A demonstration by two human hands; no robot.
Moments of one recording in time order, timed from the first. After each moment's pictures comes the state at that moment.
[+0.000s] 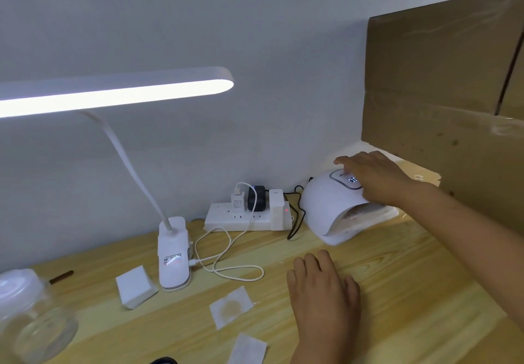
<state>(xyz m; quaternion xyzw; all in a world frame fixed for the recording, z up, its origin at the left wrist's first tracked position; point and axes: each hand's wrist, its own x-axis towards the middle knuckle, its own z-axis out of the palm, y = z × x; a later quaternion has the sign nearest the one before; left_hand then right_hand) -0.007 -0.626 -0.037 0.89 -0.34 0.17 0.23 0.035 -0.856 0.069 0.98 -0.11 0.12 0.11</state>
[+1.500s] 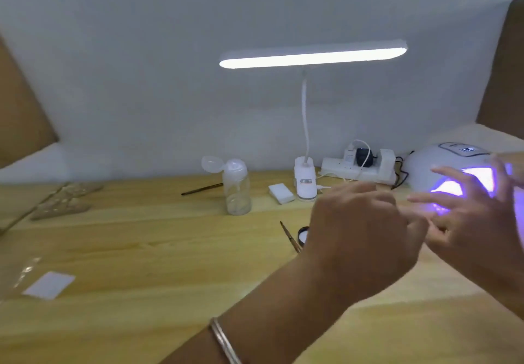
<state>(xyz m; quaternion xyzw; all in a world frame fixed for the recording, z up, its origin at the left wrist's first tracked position) -0.084 -0.376 0.085 0.73 -0.45 0.36 0.36 -0.110 -0.582 0.046 0.91 0.02 0.38 0.15</state>
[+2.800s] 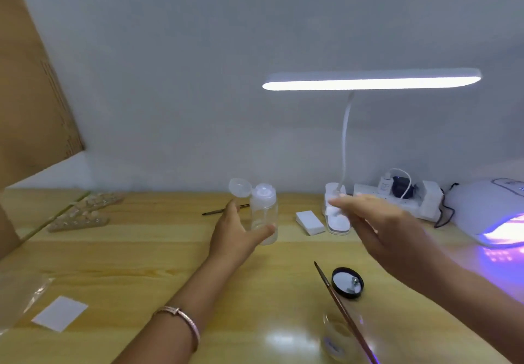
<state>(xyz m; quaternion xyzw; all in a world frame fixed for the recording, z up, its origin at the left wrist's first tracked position) 0.102 -0.250 -0.001 0.87 -0.04 0.05 0.48 -0.011 -0.481 0.062 0.92 0.16 0.31 -0.18</state>
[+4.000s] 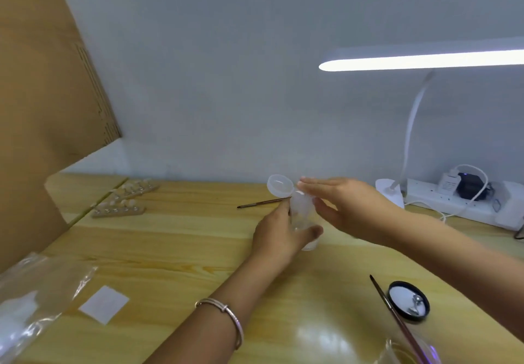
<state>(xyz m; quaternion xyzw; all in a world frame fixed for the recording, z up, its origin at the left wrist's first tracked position) 0.112 -0.252 0.002 0.89 -0.11 0.04 0.43 0.105 -0.413 0.064 0.94 0.27 0.17 -0.10</state>
